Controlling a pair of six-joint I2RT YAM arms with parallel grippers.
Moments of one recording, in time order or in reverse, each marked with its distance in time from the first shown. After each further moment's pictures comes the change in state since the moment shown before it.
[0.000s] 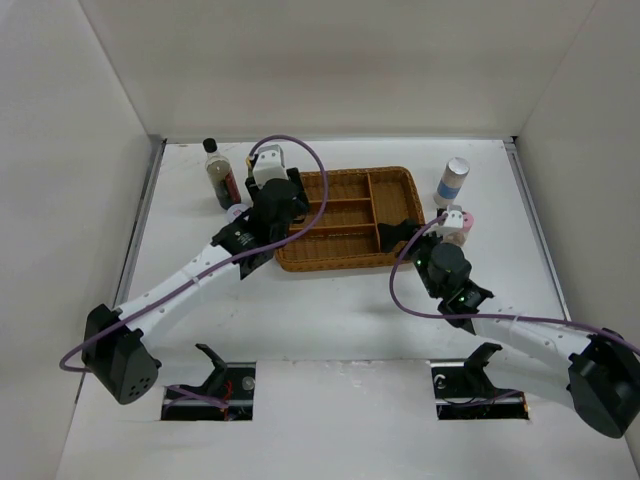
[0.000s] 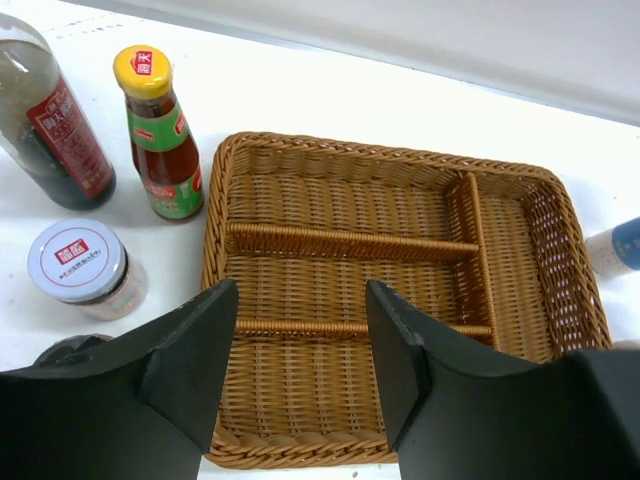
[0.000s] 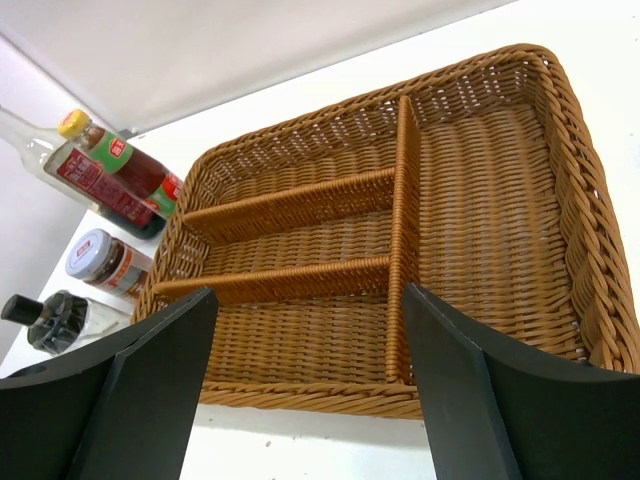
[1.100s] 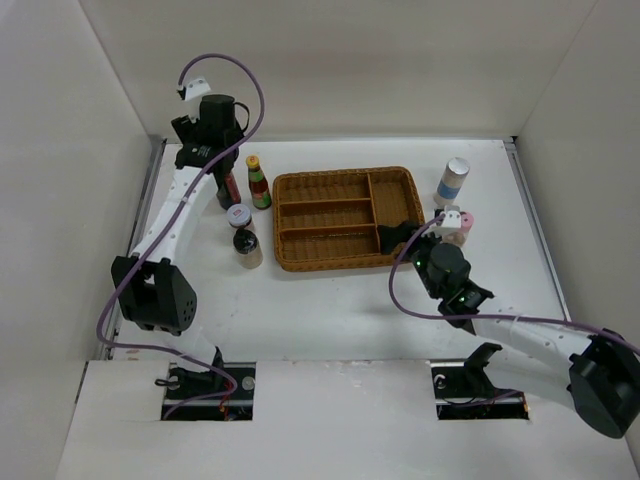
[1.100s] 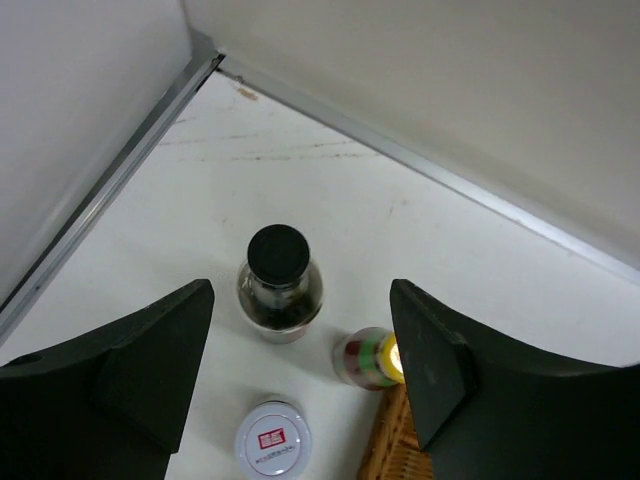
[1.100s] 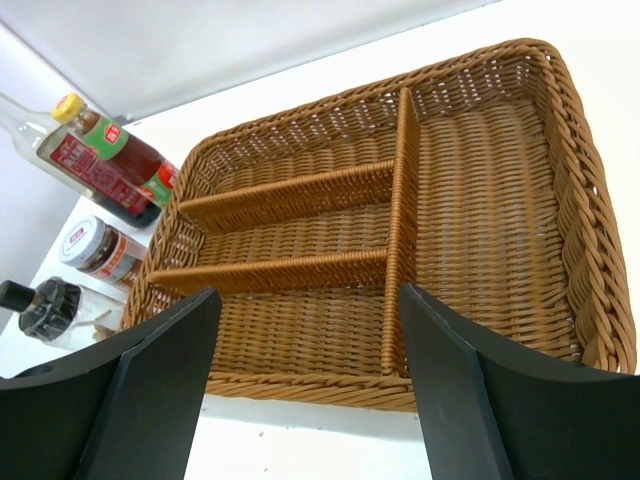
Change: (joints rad) left arm 0.500 0.383 0.587 -0.267 0.053 0.097; right arm 0.002 -0.007 0.000 -0.021 -0.009 -0.019
